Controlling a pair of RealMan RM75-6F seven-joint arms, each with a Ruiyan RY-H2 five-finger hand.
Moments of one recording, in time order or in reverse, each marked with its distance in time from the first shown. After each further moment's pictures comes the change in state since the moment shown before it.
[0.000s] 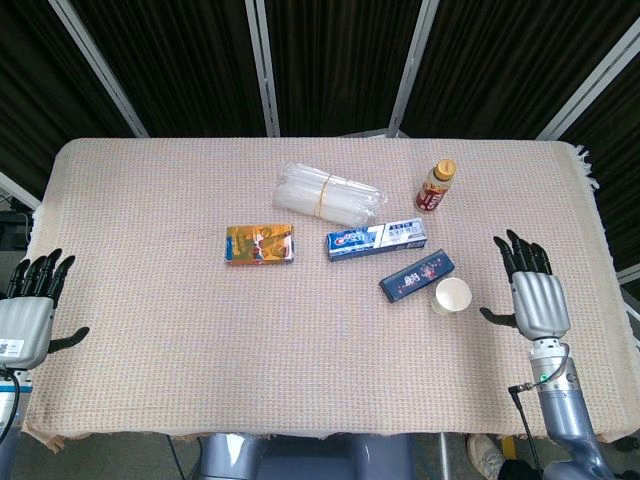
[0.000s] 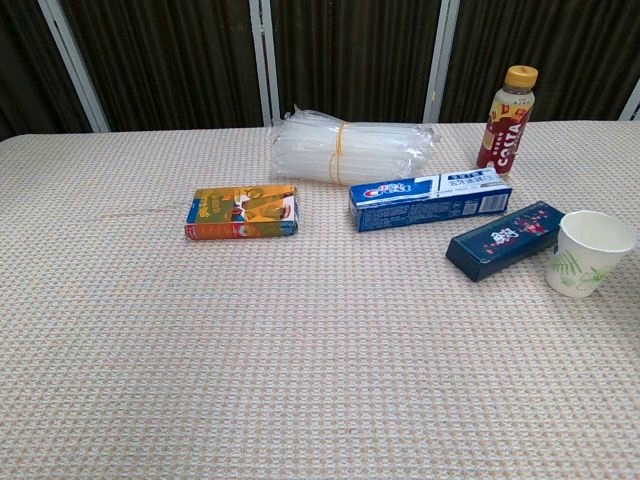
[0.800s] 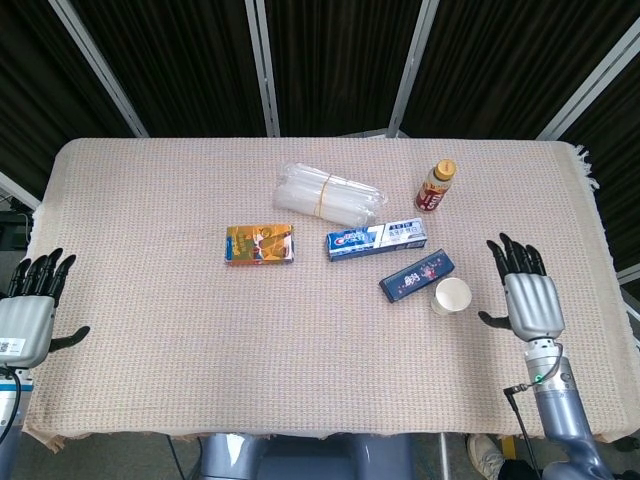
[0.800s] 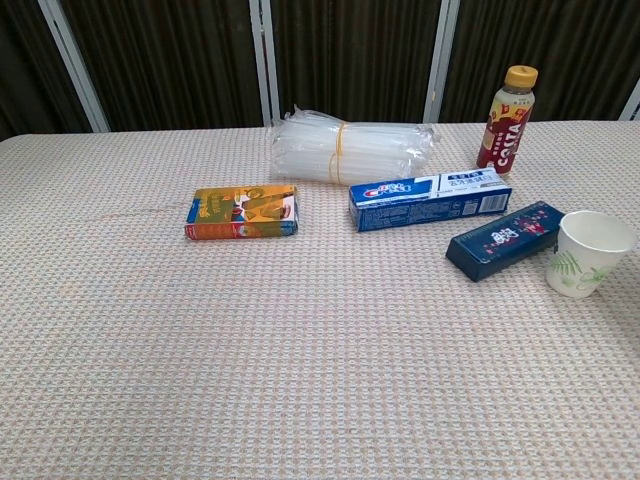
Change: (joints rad) left arm -0.003 0.000 -0.003 -0.006 -0.011 -0.006 0.010; right arm 0.017 0.022 -0.003 -0.057 0.048 -0.042 -0.130
